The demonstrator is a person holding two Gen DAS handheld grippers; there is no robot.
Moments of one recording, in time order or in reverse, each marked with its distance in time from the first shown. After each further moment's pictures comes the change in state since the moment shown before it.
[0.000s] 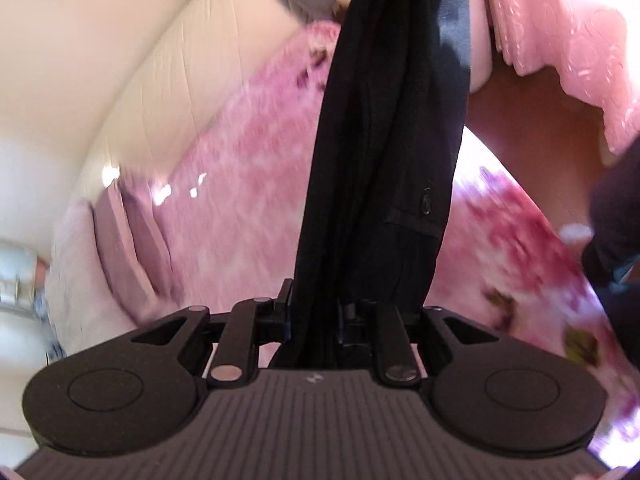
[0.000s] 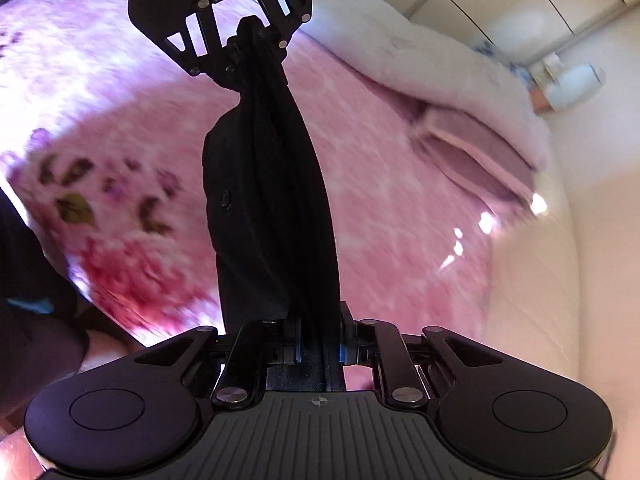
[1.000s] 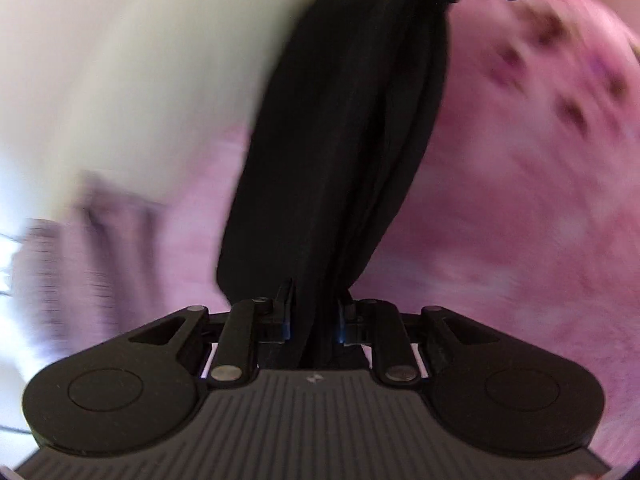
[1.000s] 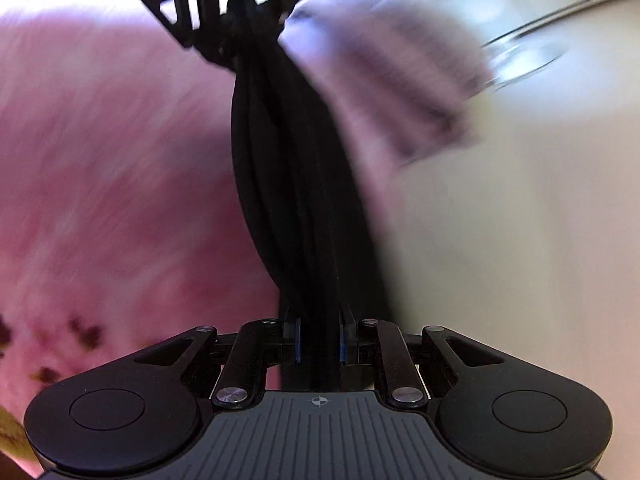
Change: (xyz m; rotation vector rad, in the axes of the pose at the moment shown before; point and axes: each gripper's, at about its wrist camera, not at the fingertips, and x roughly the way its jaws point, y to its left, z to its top) left arm 0.418 0.120 0.174 -0.125 0.177 0.042; right arm 0.344 -0.284 -0.196 -0.105 -0.047 -0.132
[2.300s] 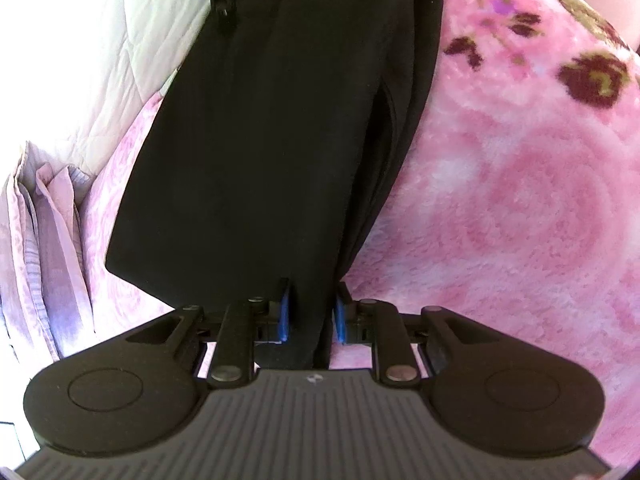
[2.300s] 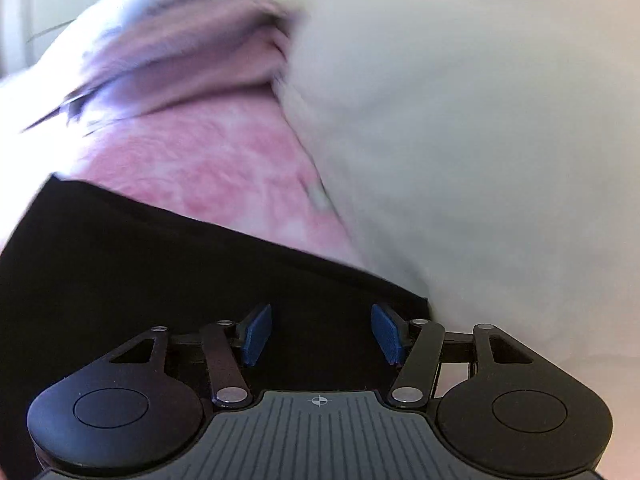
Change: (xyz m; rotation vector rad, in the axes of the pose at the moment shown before) left arm -0.004 -0.050 -0.017 -0.032 0.011 -0.093; right arm 0.109 -0.136 -0.032 0.955 -0.042 0.106
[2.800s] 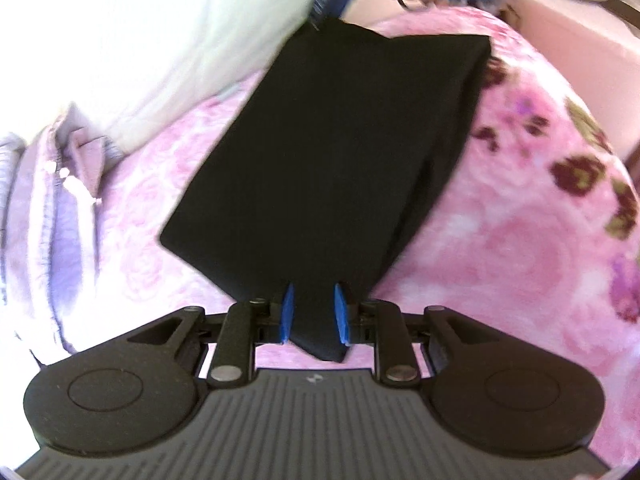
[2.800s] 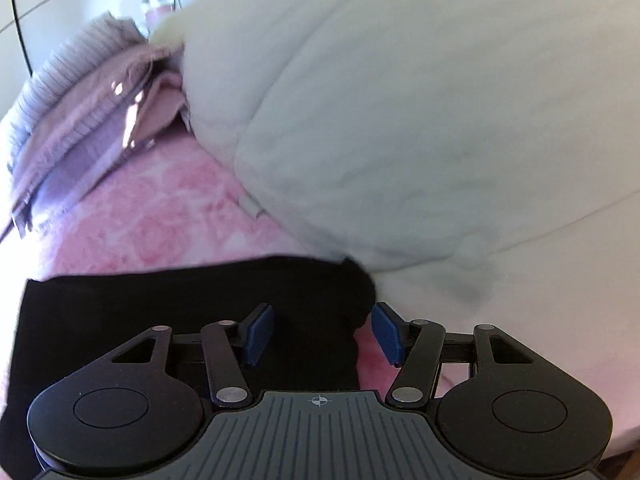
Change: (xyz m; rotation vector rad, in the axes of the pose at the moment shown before) left arm -0.066 0.045 -0.018 -0.235 -0.105 -0.028; right arm -0.029 -0.035 -0.007 0.341 -0.017 -0.066
